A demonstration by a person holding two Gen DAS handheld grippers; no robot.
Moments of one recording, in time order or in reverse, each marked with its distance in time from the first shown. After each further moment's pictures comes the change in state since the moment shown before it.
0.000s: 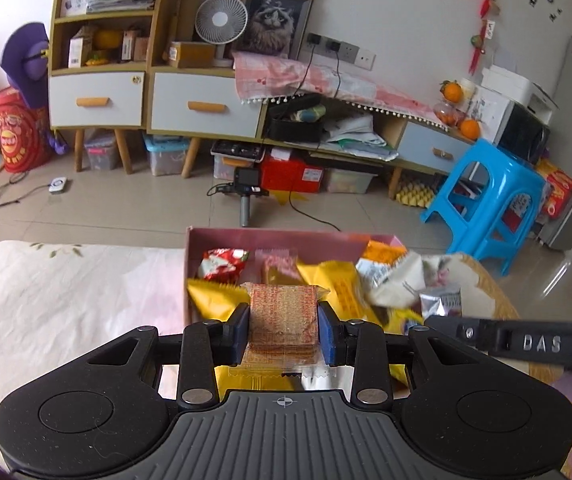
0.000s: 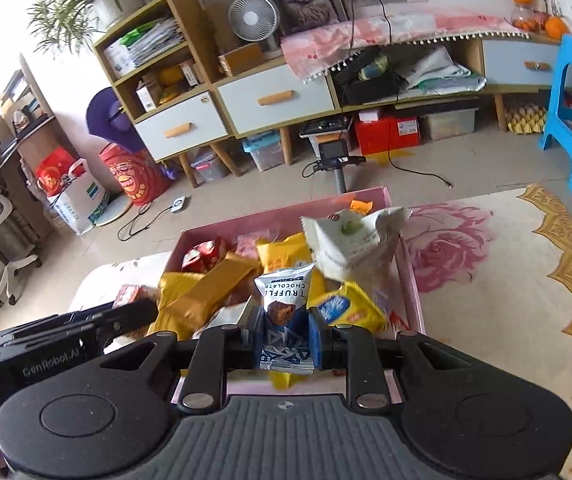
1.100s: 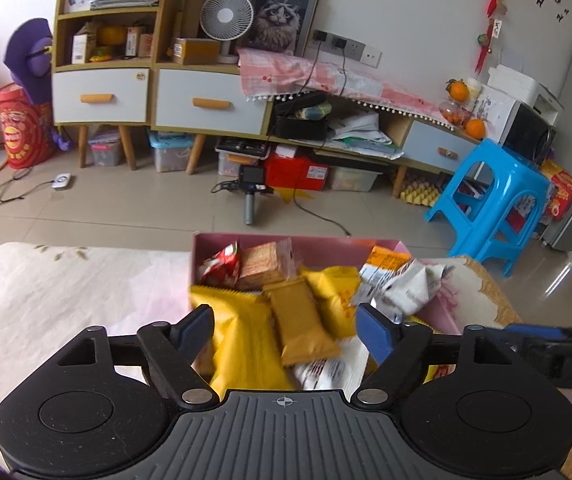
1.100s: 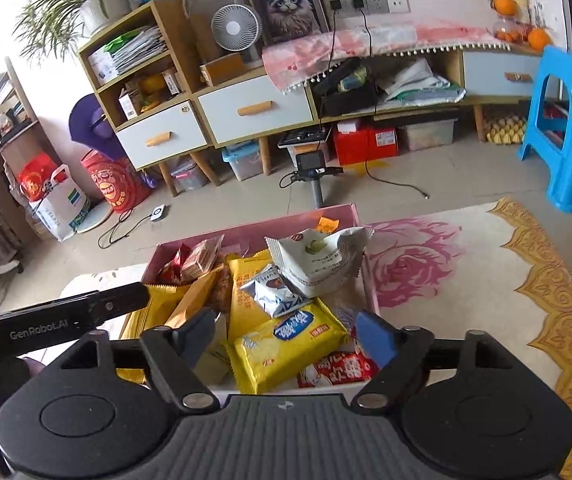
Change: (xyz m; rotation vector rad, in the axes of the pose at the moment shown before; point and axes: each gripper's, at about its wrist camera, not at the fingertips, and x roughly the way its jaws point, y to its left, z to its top) left arm -0.015 0.000 0.004 0.001 0.016 0.022; right arm -0.023 -0.010 0.004 -0.020 -0.027 -0.063
